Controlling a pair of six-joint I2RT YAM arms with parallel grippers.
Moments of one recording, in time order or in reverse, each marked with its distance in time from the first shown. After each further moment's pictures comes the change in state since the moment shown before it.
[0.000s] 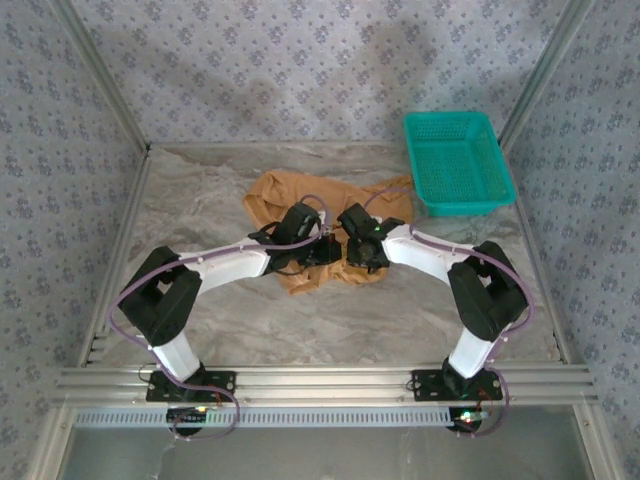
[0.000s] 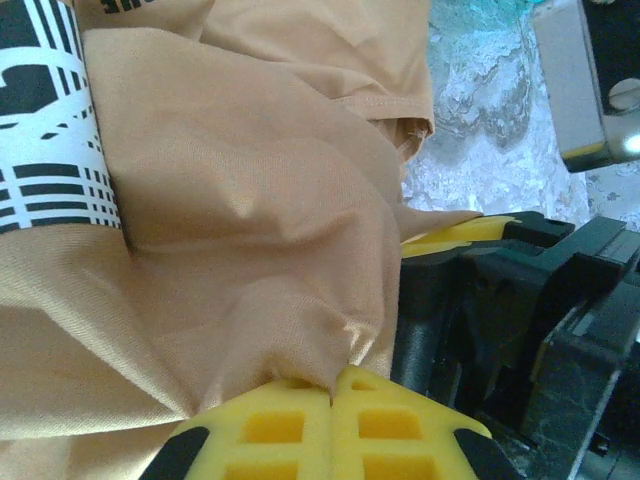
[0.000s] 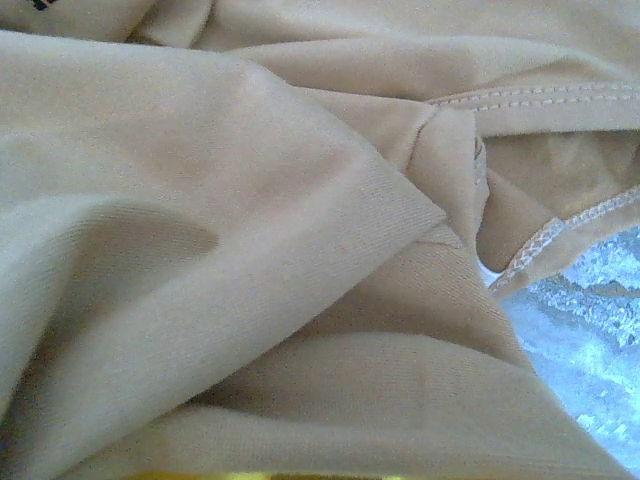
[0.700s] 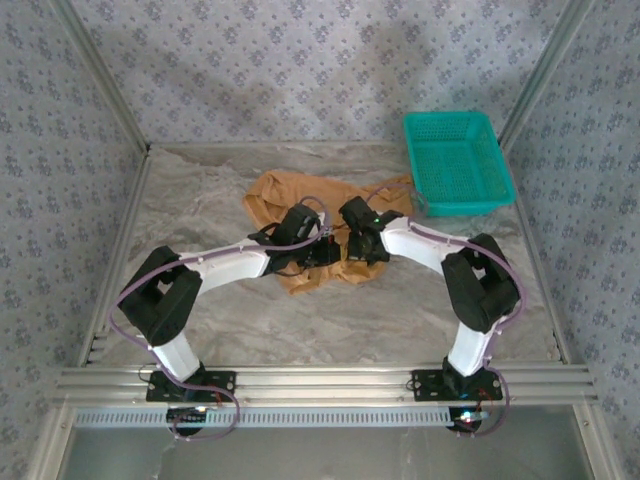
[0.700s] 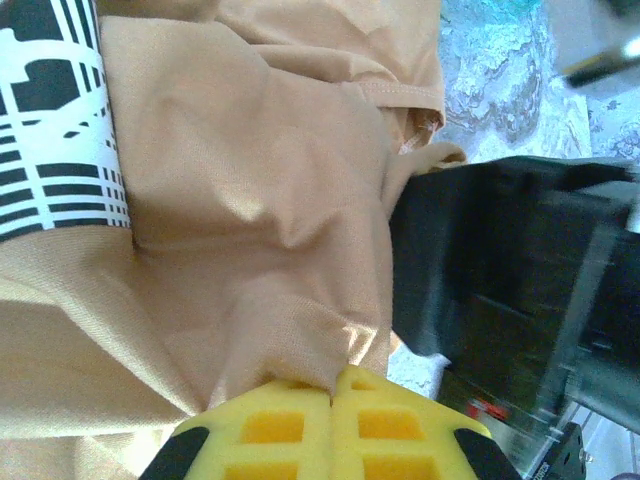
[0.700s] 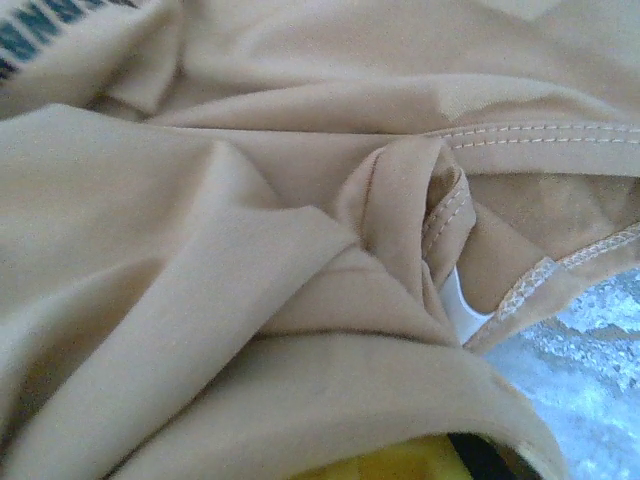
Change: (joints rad) left arm 0.009 0.000 -0.010 -0.002 0.000 0.005; right arm -0.041 0.045 0.074 -0.030 -0.028 0.000
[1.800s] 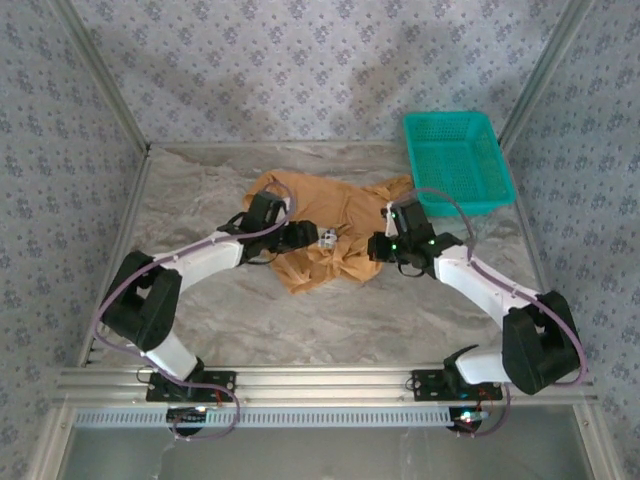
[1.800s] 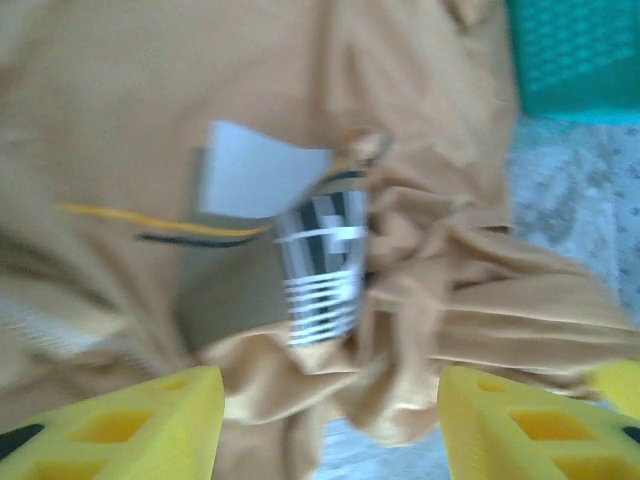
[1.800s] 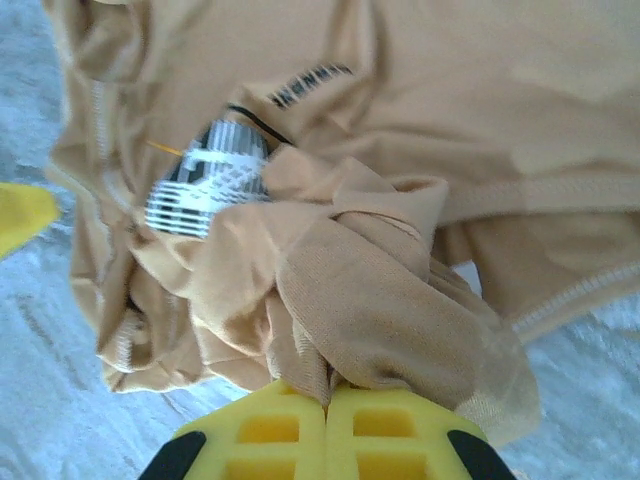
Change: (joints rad) left arm 0.223 -0.080 -0.074 -0.040 0.012 0.040; right arm -0.169 -0.416 -0.310 0.274 -0.400 -0.213
